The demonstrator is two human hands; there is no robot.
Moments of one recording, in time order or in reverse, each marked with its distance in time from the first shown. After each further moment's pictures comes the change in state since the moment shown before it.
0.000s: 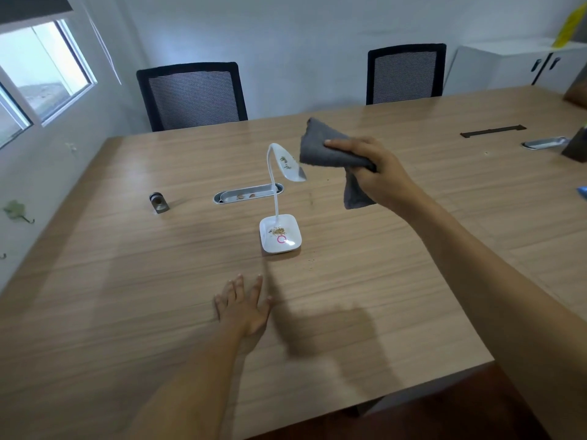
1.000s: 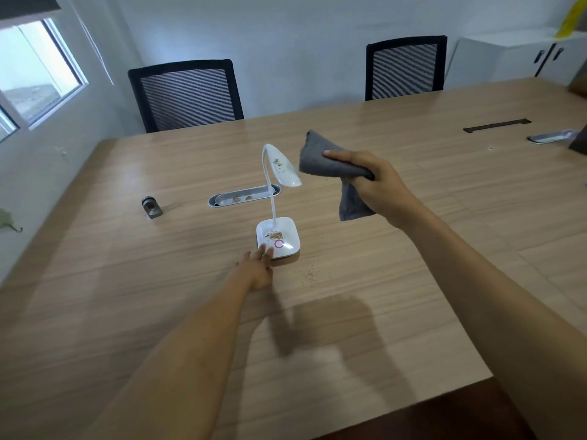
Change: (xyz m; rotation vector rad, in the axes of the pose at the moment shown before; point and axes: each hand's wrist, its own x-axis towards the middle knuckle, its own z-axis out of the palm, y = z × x) left_hand 0.065 0.046 -0.070 0.240 -0.161 0.188; right_hand 0.005 0.026 0.014 0.224 -0.043 0.122
